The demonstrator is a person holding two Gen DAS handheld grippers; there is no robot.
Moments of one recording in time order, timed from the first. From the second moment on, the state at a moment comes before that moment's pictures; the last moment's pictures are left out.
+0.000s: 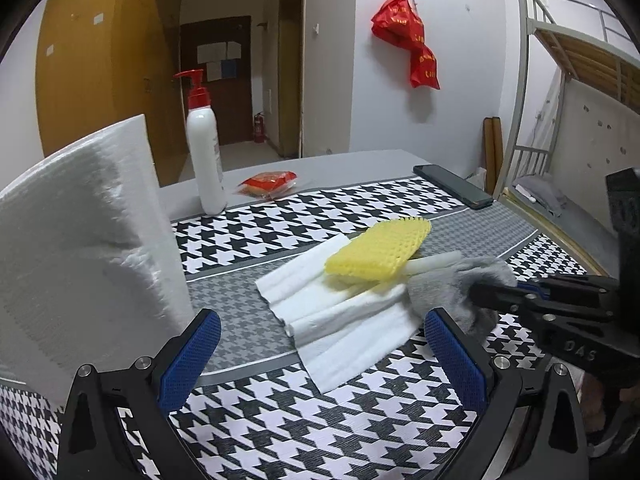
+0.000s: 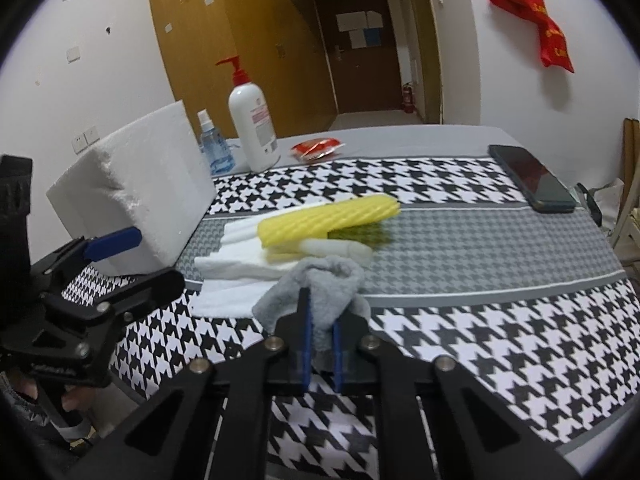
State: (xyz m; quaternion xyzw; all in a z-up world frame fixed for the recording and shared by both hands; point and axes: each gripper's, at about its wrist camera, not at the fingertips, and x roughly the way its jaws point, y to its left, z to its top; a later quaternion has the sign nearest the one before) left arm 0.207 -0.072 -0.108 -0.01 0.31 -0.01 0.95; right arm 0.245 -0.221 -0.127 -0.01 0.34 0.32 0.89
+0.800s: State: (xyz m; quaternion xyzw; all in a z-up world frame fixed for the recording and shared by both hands) left arm 0.250 -0.106 -0.127 0.06 0.38 -0.12 0.91; right arm 0.245 -0.256 -0.138 0.00 0.35 0.30 0.89
